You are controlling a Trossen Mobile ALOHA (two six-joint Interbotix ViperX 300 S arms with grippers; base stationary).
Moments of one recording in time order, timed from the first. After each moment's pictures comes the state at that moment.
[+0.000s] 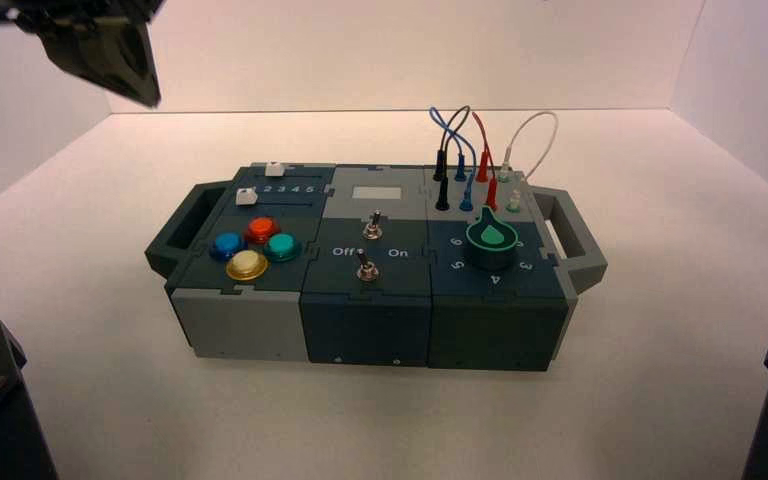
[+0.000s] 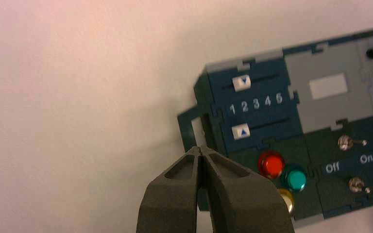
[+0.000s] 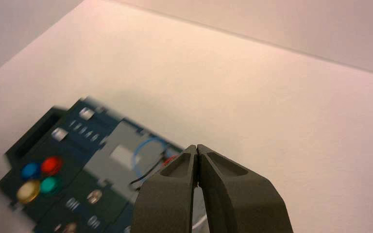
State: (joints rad) left arm -0.31 -0.53 0.99 -0.08 0.65 0.01; right arm 0.52 -0.67 1.01 0.06 0.29 0.01
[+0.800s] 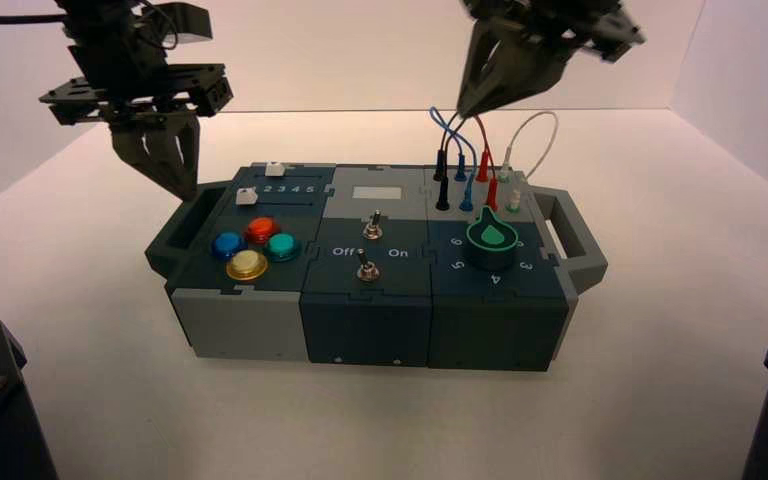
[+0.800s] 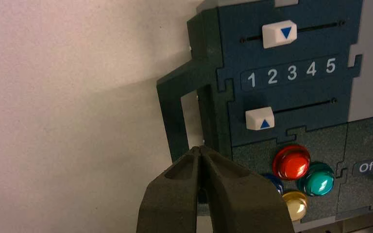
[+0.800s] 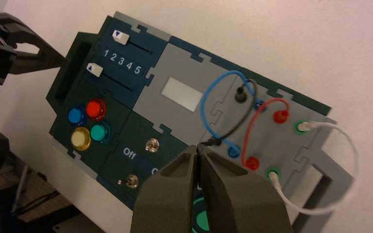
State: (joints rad) left arm -0.32 -0.12 0.90 -0.17 0.70 0.00; right arm 0.67 -0.31 0.89 0.33 0.44 0.02
